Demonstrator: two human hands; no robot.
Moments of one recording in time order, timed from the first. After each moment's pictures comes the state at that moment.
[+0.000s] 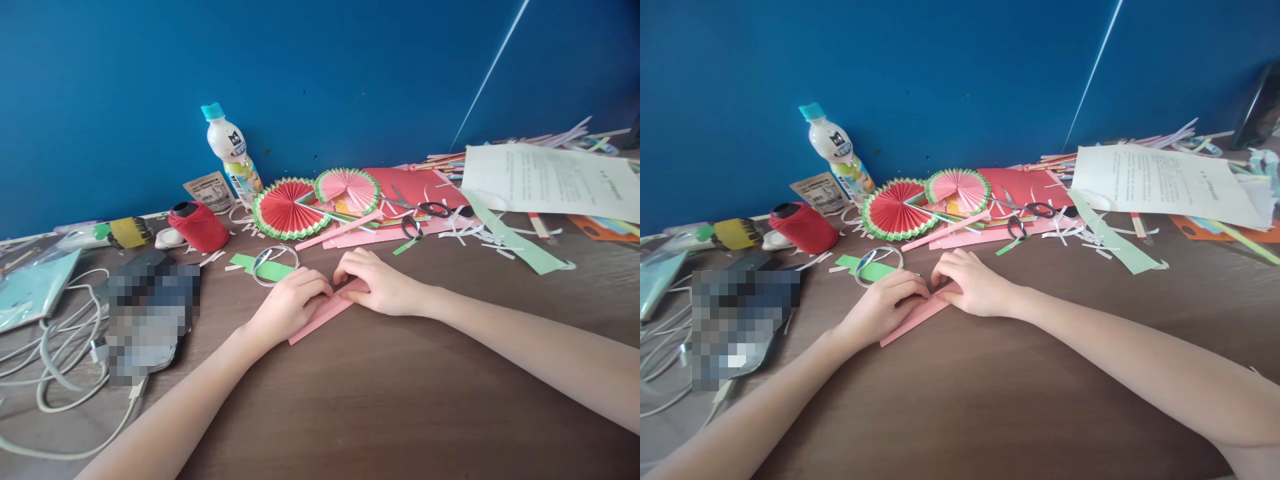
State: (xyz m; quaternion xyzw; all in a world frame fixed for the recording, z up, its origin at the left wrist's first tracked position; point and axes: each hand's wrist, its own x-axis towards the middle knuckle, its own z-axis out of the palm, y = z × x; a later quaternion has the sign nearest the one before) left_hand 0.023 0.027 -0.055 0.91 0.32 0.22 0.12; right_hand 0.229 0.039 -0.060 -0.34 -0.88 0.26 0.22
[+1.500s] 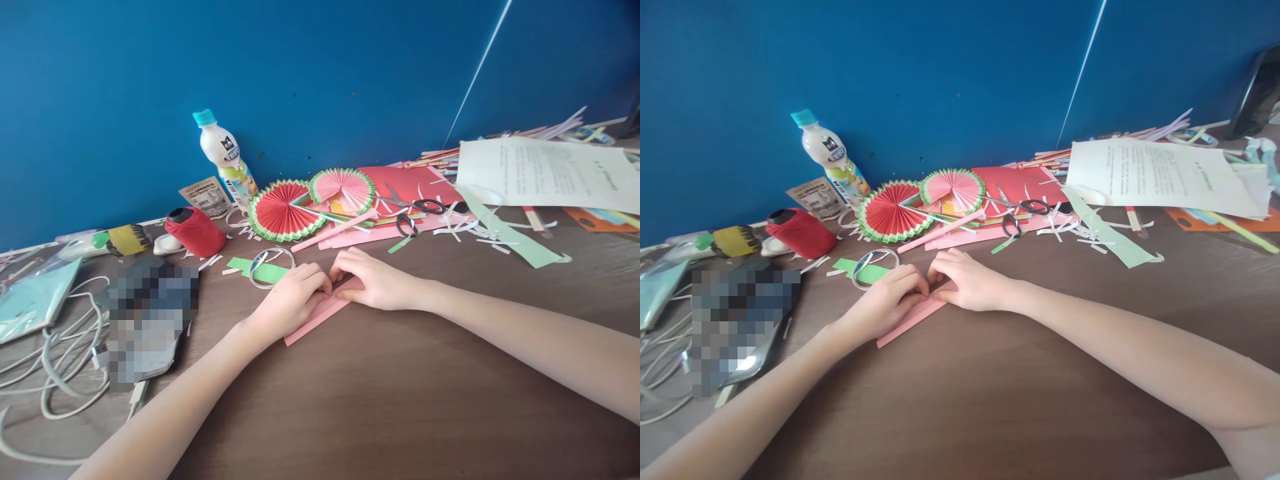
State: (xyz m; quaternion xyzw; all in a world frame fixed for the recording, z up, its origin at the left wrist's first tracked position) left_hand 0.034 0.034 -0.044 0.92 0.35 0.15 0.14; right_hand 0.233 0.042 -0.053 -0.33 -0.86 0.31 0.22
